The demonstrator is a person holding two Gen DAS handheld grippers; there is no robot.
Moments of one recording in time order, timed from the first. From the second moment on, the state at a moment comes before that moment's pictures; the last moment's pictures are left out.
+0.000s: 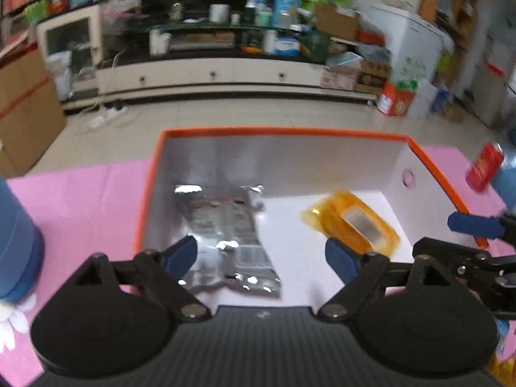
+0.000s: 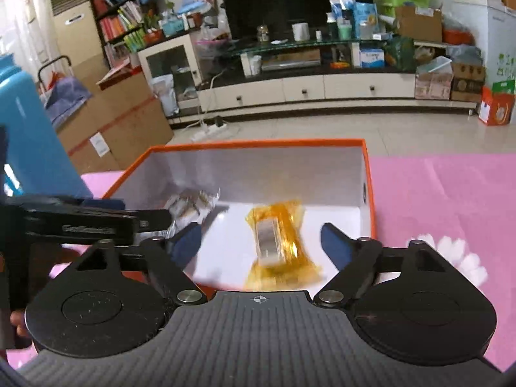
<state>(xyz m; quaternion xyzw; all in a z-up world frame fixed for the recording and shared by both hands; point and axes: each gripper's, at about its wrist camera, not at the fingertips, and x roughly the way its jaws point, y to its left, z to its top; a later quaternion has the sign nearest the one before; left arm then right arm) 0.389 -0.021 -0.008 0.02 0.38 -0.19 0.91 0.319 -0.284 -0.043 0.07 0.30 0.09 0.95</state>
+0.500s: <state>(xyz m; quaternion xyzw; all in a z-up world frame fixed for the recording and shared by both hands) 0.346 -0.010 0.011 -0.06 0.38 -0.18 0.91 0.209 -0.304 -0.033 0.09 0.27 0.10 0.95</state>
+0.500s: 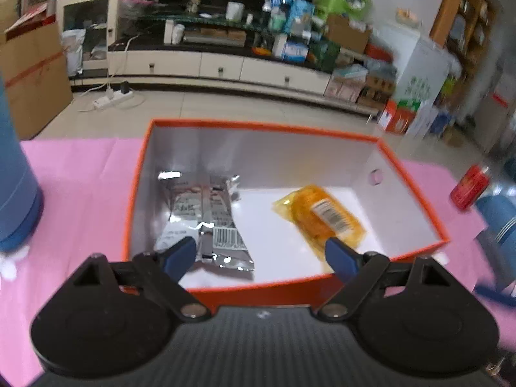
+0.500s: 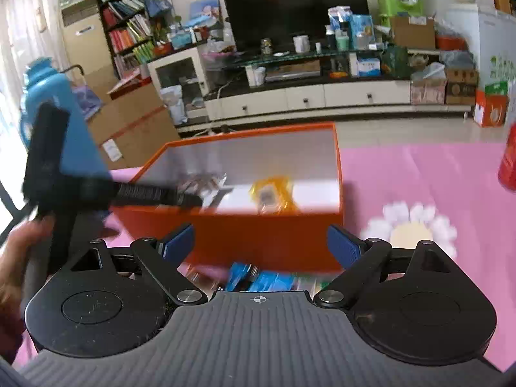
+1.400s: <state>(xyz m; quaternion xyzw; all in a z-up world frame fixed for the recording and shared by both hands) 0.166 0.069 -0.053 -0.03 0.41 -0.15 0.90 0.112 -0.253 -0.117 0.04 0.38 0.19 0.90</state>
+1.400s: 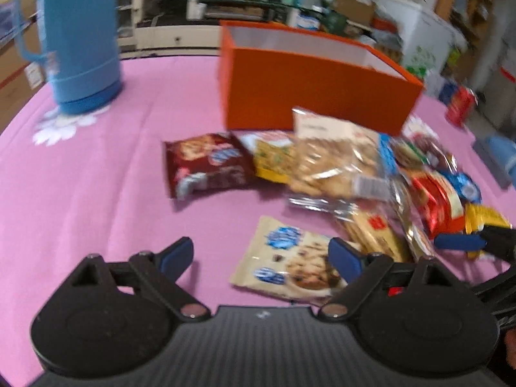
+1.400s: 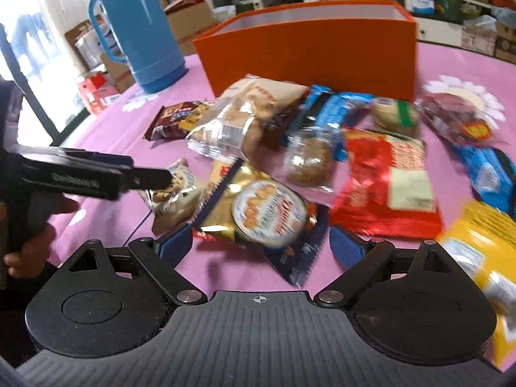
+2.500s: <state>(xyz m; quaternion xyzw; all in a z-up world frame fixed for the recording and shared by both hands) 0.147 0.048 -0.050 0.06 0.41 -0.16 0.90 0.072 -0.263 -0.111 0.05 0.41 0.26 0.87</state>
